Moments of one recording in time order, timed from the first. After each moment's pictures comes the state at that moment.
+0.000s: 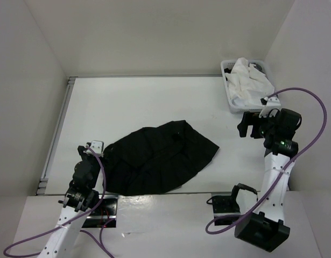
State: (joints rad) left arm -0.26 0.01 0.04 -0.18 -0.22 0.07; right arm -0.42 0.87 0.96 -0.69 -0.47 -0.24
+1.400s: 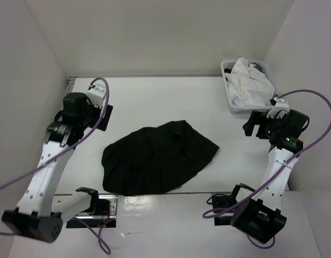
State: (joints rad) left arm -0.17 0.93 1.14 -0.70 -0.11 0.24; right arm -0.57 0.93 0.96 -0.69 -0.55 -0.23
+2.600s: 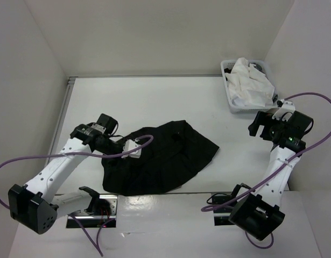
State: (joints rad) left arm -0.38 1.11 1.00 -1.16 0.65 1.09; right arm -0.63 0.96 0.96 -0.69 -0.50 -0.20
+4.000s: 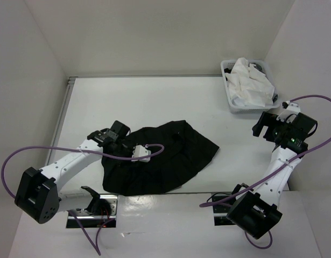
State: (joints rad) left arm -0.51 1.22 0.81 -0.81 0.48 1.04; right arm -0.70 0.96 0.96 -0.69 -0.49 -0.18
